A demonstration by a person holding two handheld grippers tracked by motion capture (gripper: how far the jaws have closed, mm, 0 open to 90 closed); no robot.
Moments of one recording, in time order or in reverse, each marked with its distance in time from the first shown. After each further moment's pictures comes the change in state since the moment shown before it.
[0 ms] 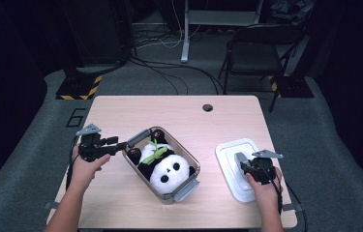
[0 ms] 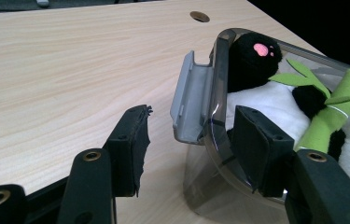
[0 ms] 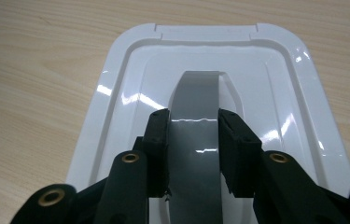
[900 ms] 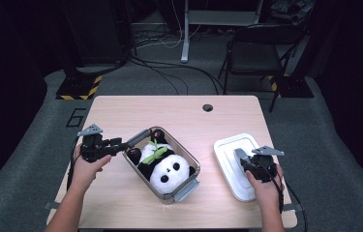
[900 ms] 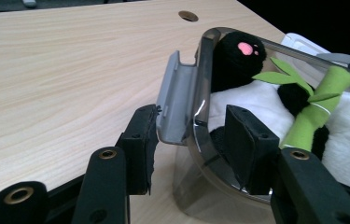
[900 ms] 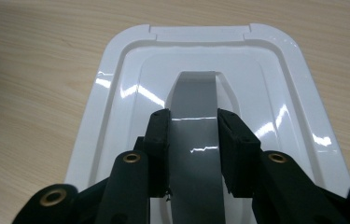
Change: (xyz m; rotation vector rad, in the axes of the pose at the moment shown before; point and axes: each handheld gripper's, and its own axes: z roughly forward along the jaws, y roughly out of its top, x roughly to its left) left arm -0.005 0.000 0.001 0.019 -0.056 0.021; right arm 0.011 0.019 -0.023 -0.025 -0.010 -0.037
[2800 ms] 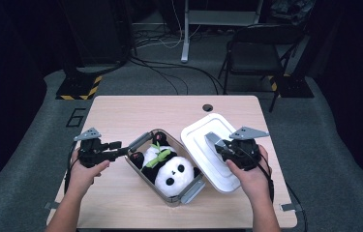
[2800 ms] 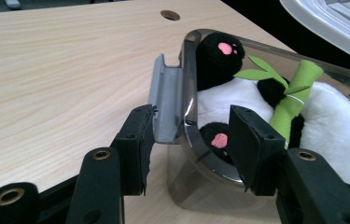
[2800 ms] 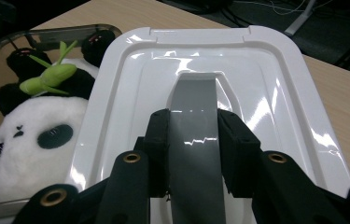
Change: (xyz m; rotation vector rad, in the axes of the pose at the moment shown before) left arm -0.012 -0.005 -0.018 -0.014 -0.022 0.003; right arm 0.081 0.089 -0.058 -0.105 0.213 -0.193
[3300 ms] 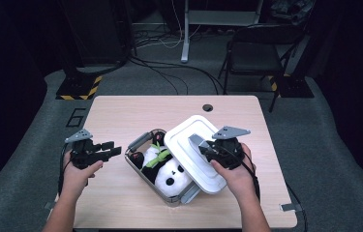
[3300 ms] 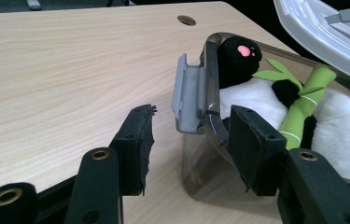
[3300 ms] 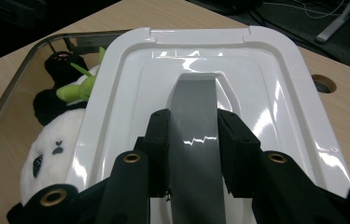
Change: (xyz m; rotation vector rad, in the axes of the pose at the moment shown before) left arm 0.008 -0.006 -0.013 -0.015 0.043 -0.021; right arm 0.027 0.012 0.025 0.008 0.092 -0.038
